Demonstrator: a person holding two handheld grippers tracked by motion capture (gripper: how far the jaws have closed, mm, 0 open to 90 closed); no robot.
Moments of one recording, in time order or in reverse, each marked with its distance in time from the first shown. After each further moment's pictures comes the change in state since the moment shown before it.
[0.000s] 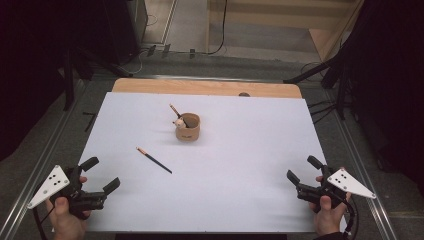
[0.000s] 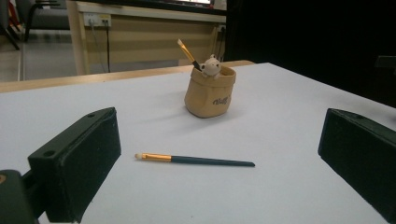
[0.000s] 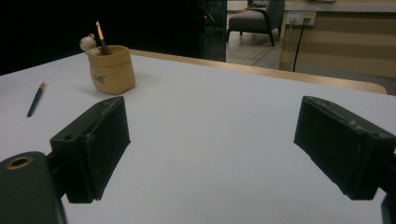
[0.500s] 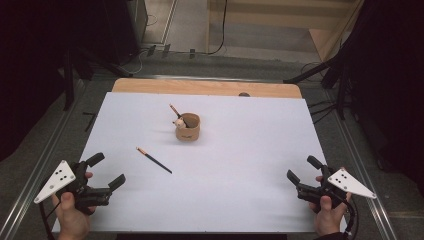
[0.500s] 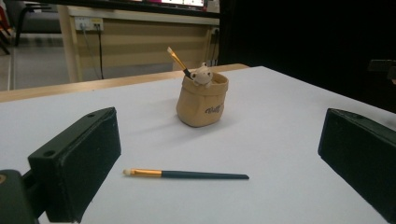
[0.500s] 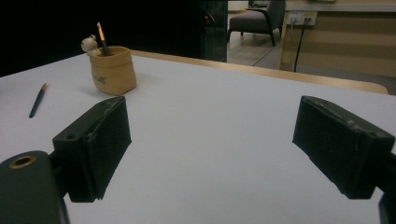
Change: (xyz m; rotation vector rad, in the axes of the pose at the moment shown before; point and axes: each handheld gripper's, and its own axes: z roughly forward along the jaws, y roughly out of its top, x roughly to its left) left arm -0.005 0.010 0.017 -0.009 -0.033 0.007; right arm -0.001 0.000 -0.001 0.000 0.001 0.008
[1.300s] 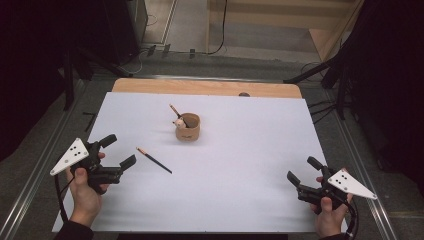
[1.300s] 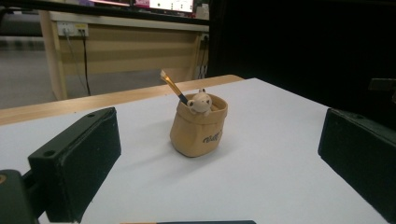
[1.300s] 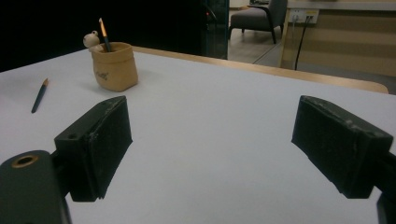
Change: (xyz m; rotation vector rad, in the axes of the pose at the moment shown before) left arm 0.016 0.024 0.045 -0.006 -0.055 -0.007; right arm 0.002 0.001 -0.002 0.015 0.005 -0.011
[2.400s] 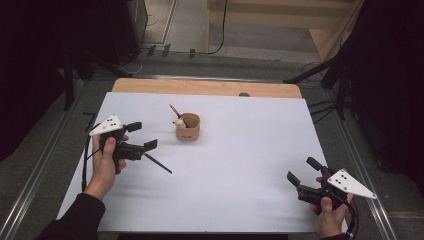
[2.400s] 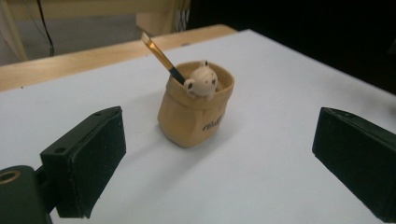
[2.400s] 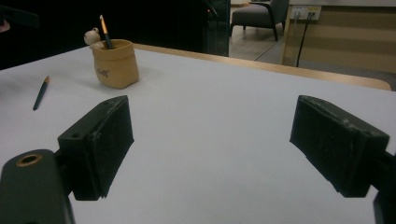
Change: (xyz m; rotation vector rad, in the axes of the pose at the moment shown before) left arm 0.025 0.019 0.079 0.294 -0.090 -0.010; right arm 0.000 0.000 -0.001 0.011 0.004 -0.001
